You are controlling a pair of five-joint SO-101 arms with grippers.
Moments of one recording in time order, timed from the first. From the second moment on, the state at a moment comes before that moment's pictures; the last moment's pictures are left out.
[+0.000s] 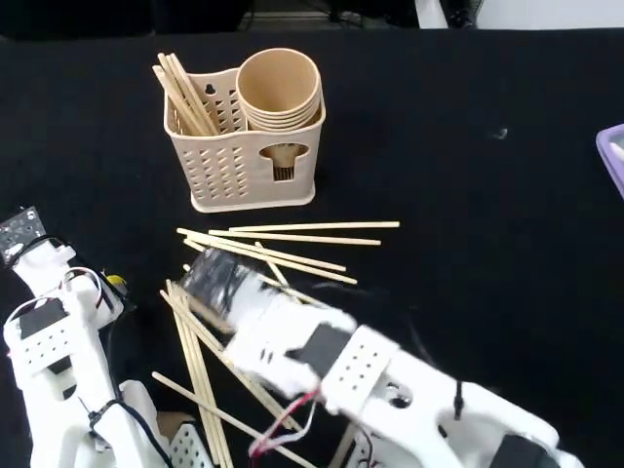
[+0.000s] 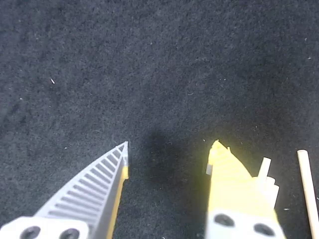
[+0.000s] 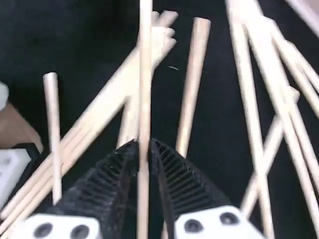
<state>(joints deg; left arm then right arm) -36.0 -49.5 71.1 48.5 0.6 -57.9 -39.9 68.4 36.5 4.2</state>
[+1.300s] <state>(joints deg) -36.0 -49.5 71.1 48.5 0.6 -51.0 -31.8 50.1 45.1 1.4</state>
